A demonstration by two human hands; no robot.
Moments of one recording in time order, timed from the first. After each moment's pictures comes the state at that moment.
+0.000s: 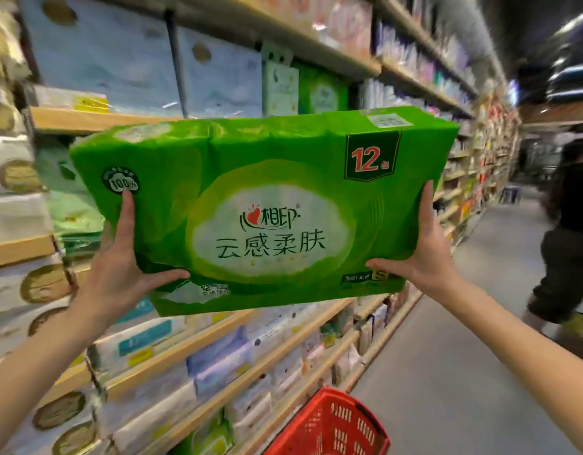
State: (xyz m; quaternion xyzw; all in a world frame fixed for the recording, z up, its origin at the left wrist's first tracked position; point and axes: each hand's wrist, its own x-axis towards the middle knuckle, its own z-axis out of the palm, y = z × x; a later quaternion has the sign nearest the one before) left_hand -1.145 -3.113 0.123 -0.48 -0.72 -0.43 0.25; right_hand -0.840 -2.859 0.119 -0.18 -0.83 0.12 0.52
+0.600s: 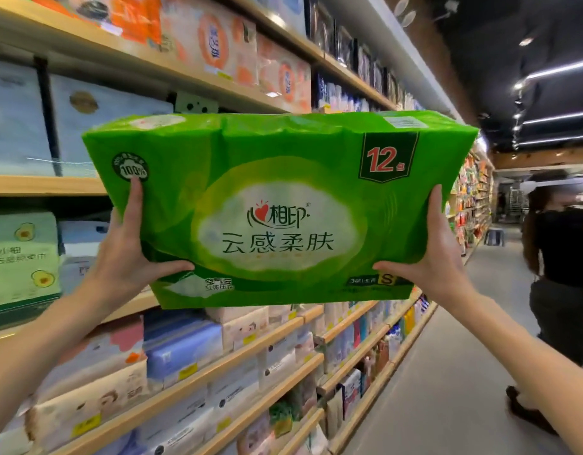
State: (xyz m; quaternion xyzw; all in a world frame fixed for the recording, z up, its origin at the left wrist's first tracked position) left_hand -1.040 -2.842 0.203 -0.52 -0.64 -0.45 0.33; right_hand -0.725 -2.609 0.184 -0.20 -0.79 0.04 0.57
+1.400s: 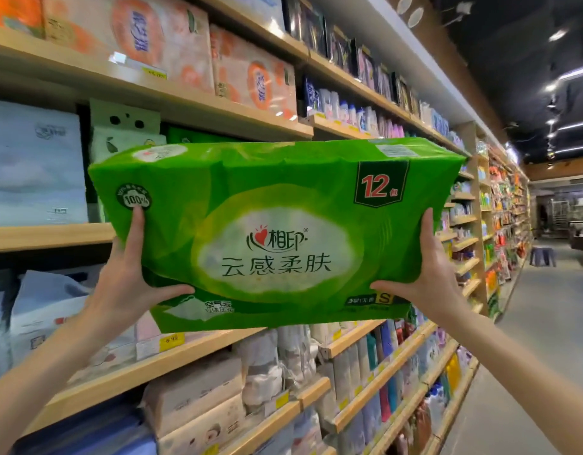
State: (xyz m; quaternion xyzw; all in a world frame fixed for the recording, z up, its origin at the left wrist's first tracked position) left_hand -1.102 -2.564 0.235 -0.48 -0.67 -0.44 0.34; right_hand -0.826 -2.296 0.200 -0.15 -0.78 0.05 0.60
